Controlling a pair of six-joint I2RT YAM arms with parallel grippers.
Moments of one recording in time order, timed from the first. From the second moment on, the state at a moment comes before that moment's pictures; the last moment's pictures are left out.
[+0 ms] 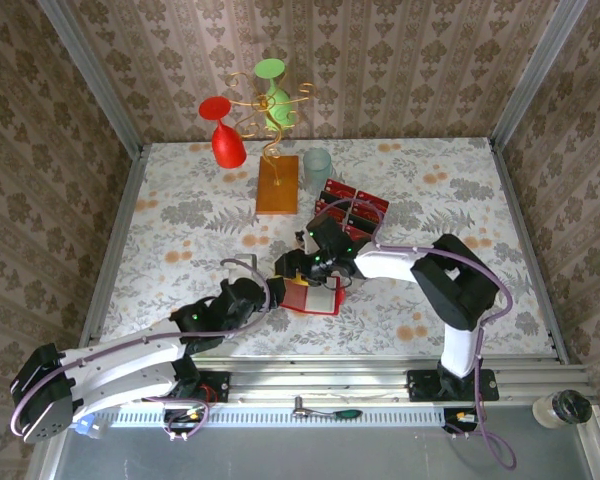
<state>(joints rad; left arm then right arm) -1.05 0.87 0.40 -0.17 -0.50 -0.72 0.73 1.87 1.04 0.00 -0.54 0.89</state>
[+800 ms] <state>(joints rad) -1.04 1.00 0.40 -0.16 -0.50 -0.72 0.68 1.86 1.07 -0.02 -0.54 0.89</state>
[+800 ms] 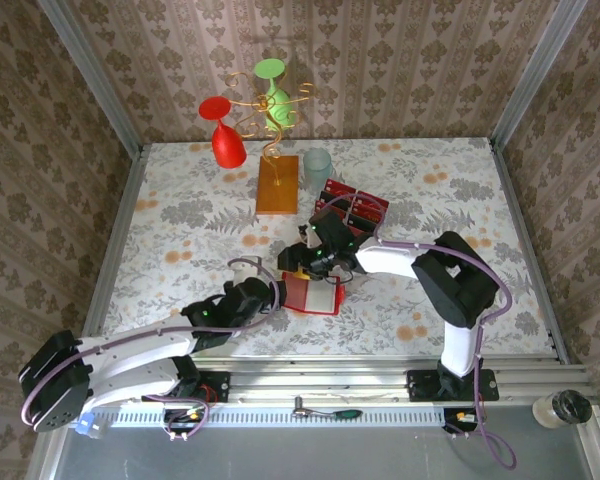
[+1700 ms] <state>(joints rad) -1.02 1.32 0.52 -0.09 -0.46 -0.68 0.60 1.38 0.81 -0.43 -0.22 0.65</state>
